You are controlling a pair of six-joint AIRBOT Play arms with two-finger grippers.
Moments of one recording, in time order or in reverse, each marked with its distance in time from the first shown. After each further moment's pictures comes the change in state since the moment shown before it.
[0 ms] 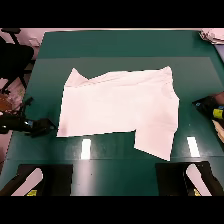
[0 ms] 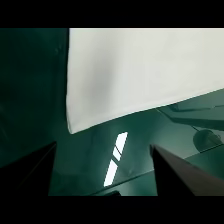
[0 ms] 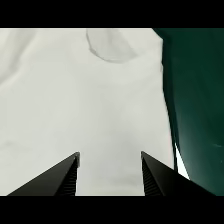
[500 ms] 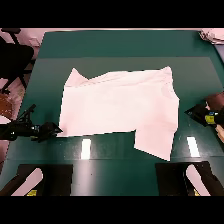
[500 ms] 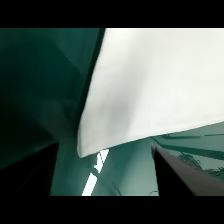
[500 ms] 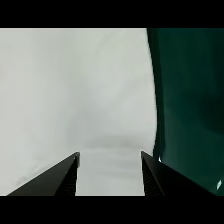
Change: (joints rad) left arm 0.000 -0.001 -0.132 -0.051 0.141 -0.034; right arm 0.124 0.029 -0.035 -0.172 0.014 0.083
